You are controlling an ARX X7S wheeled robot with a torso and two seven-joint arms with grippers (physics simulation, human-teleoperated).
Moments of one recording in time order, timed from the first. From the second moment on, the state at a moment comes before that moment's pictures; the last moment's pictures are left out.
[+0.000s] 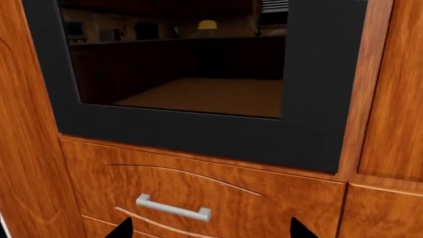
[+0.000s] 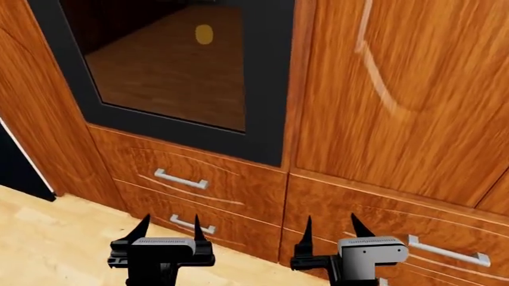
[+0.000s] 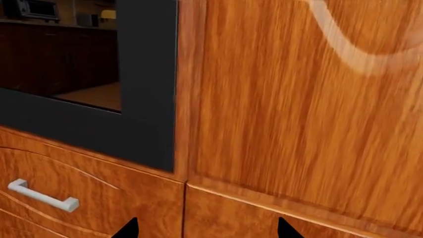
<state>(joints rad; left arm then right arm) -0.01 -0.13 0.16 -0.02 -0.10 0.03 -0.17 0.01 0.14 -0.18 0.01 0.05 -0.02 0.18</state>
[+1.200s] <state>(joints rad) 0.04 -0.33 0.15 0.10 -0.05 -0.10 -0.21 0.02 0.17 -0.23 0.02 0.09 0.00 0.20</state>
